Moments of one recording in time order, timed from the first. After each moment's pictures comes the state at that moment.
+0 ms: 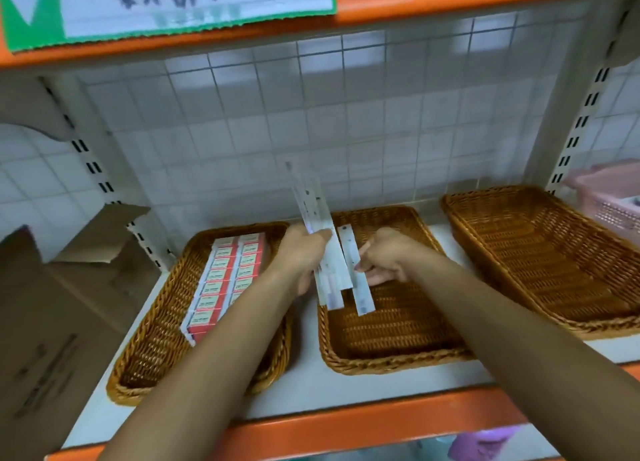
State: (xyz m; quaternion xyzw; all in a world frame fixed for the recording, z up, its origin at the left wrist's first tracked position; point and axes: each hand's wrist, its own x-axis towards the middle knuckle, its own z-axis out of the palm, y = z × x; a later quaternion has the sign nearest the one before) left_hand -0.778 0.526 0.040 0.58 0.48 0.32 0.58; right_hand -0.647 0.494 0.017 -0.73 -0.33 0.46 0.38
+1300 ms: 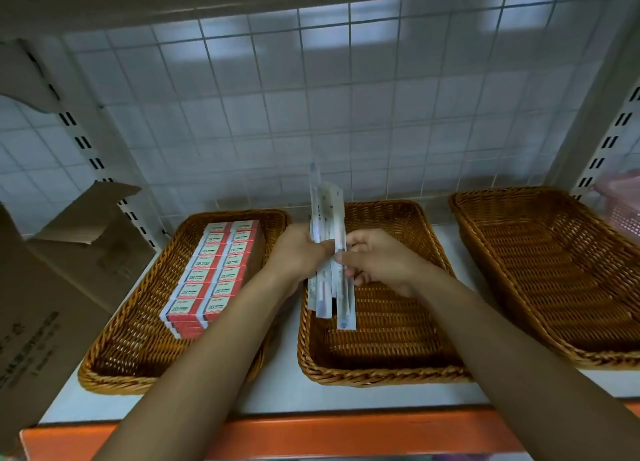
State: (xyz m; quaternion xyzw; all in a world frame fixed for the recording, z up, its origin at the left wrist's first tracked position) left_hand -0.771 0.537 0.018 0.71 0.49 0.26 0.43; right_hand -0.638 0.485 0.004 -0.61 -0.49 0.47 0.40
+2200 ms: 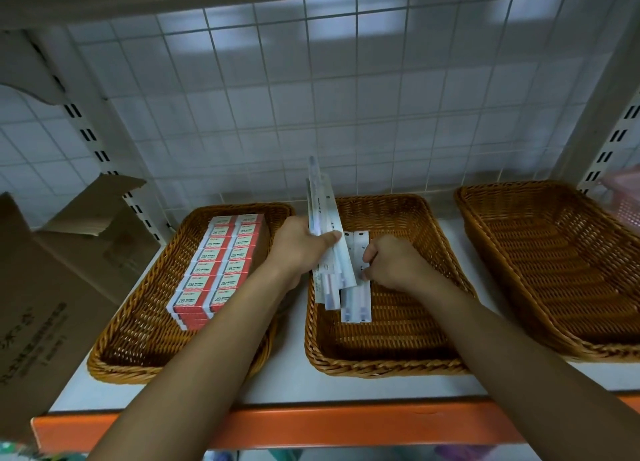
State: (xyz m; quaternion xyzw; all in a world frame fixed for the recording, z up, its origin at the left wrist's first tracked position) left_hand -0.774 0.538 0.016 0.67 0.50 0.29 0.46; right_hand -0.636 0.485 -0.010 -0.79 -0.53 0.23 0.18
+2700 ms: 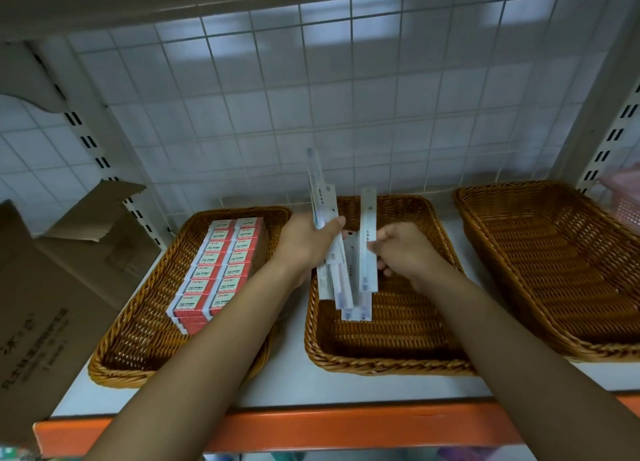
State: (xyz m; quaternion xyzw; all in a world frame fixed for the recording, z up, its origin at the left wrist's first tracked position) left_hand -0.764 0.537 0.022 0.68 0.48 0.31 0.46; right_hand -0.627 0.479 0.000 -0.73 -0.43 0.34 0.41
